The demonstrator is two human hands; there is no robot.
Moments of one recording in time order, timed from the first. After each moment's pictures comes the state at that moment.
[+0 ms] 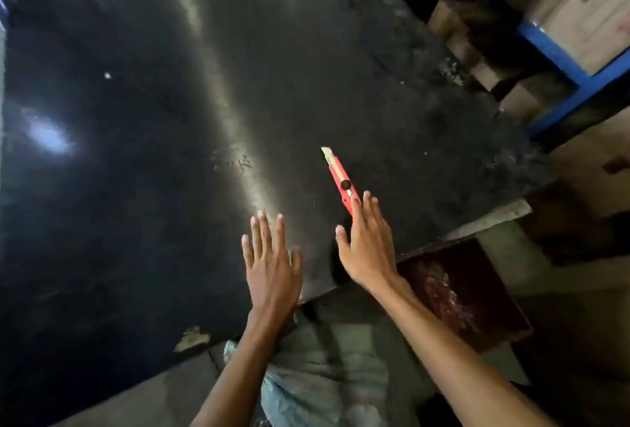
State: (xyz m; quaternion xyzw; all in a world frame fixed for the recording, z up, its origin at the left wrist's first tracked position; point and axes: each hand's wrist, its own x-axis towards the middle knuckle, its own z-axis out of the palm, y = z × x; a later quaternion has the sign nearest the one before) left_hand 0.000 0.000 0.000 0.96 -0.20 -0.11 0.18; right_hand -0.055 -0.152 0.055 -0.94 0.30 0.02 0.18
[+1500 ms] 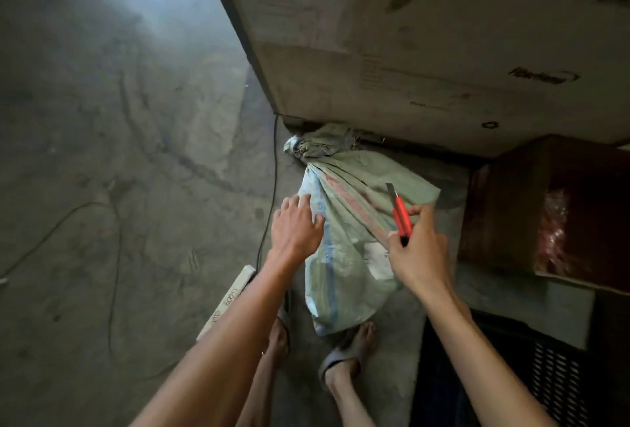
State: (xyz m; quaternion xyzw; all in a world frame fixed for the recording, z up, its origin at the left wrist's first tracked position) left_hand -0.374 0.141 -0.231 0.95 0.06 -0.28 0.14; right_hand -0.414 -0.045 -0.144 -0.89 0.24 0.16 0.35
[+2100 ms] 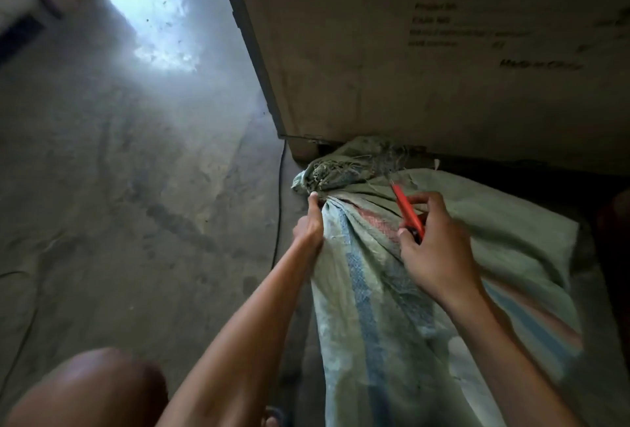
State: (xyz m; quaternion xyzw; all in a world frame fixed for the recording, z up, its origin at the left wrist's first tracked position) left_hand -0.242 0.177 -0.590 0.72 0.38 -0.25 0.52; right_hand -0.339 0.006 -0.461 -0.89 0.15 0.05 0.42
